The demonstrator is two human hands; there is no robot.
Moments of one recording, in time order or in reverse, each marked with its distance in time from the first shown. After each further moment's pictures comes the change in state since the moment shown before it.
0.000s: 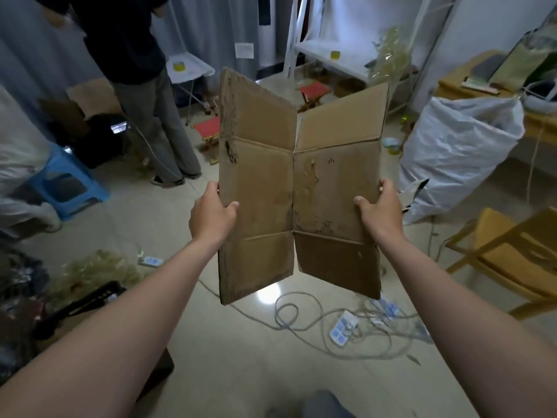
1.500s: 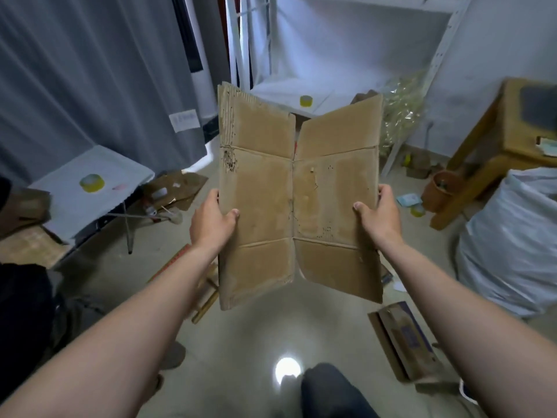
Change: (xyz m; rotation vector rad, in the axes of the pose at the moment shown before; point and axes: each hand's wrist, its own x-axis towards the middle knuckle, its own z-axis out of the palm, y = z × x) left_hand 1.162 0.150 0.223 0.005 -0.252 0.262; right_hand 0.920 -0.319 0.506 0.033 0.251 0.245
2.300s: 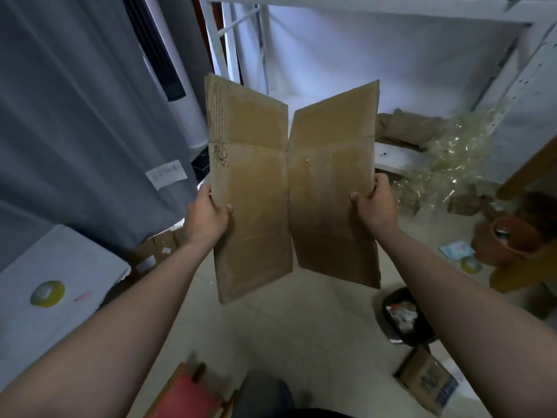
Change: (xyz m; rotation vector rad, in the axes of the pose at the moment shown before) left_hand 0.606 0.089 0.130 0.029 -0.033 0.023; right_hand 0.531 -0.180 0.231 0.036 -0.009 0.008
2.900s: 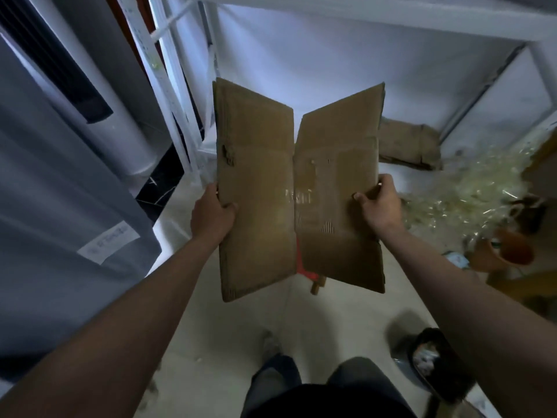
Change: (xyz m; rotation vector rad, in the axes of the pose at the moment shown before) left_hand 0.445 0.038 0.121 -0.096 -0.321 0.105; right_hand 0.337 -0.102 0.167 -0.111 0.146 0.210
